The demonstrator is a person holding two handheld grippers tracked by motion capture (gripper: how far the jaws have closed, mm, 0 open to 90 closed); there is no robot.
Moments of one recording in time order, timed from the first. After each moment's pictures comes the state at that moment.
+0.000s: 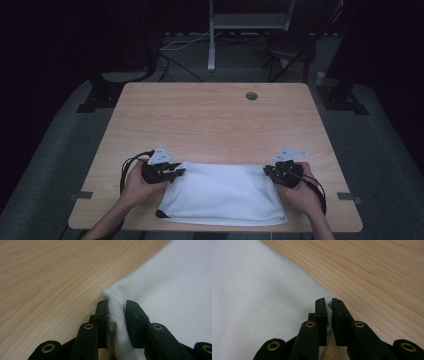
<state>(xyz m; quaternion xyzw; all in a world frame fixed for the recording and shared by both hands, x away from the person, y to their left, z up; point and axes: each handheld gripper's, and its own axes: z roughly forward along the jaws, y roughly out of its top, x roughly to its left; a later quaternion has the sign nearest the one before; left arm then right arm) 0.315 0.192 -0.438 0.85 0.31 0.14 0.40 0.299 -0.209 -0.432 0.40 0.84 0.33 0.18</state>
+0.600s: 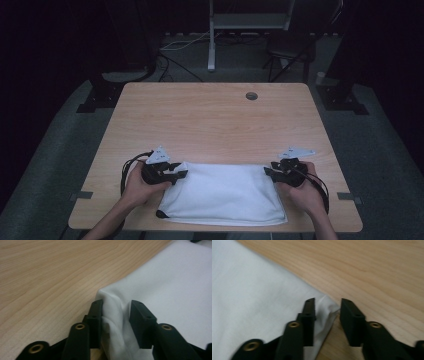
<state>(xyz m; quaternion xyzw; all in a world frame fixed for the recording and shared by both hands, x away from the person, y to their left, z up) 0.315 0.193 -0.441 0.84 0.33 0.10 0.42 0.301 -0.217 -0.434 0.44 0.81 0.35 0.16</state>
